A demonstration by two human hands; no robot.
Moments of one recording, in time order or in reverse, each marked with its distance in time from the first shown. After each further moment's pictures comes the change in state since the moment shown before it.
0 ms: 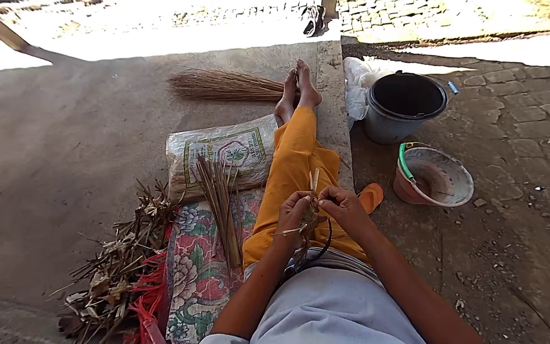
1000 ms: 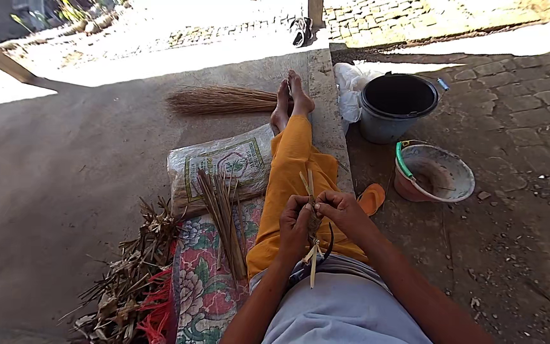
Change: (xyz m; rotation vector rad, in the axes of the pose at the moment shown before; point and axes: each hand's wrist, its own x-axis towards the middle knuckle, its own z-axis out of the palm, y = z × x) left_hand 0.002 -0.011 -0.004 0.269 -0.106 0.454; right_hand 0.000 -0.009 0.001 0.112 -0.014 0.028
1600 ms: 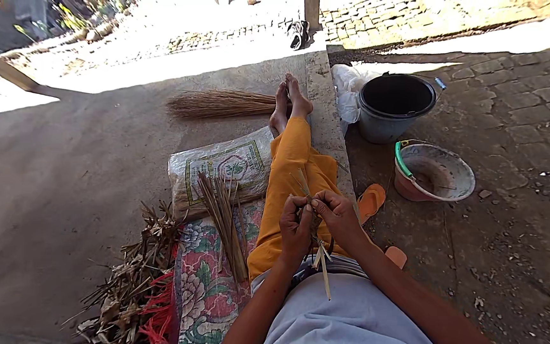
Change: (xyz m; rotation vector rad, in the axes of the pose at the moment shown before) left_hand 0.002 -0.016 0.002 0.048 0.041 0.234; right_hand -0.003 0.008 0.026 0.051 0.223 -0.152
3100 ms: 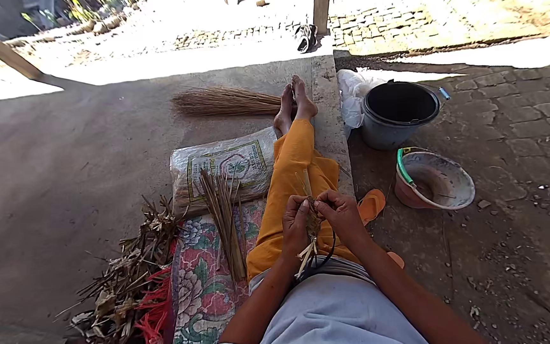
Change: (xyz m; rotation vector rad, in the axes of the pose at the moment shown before) left_hand 0.003 0.008 0.005 -0.266 0.077 -0.300; right_hand 0.009 0.004 -0.007 -0.052 -0.016 0.028
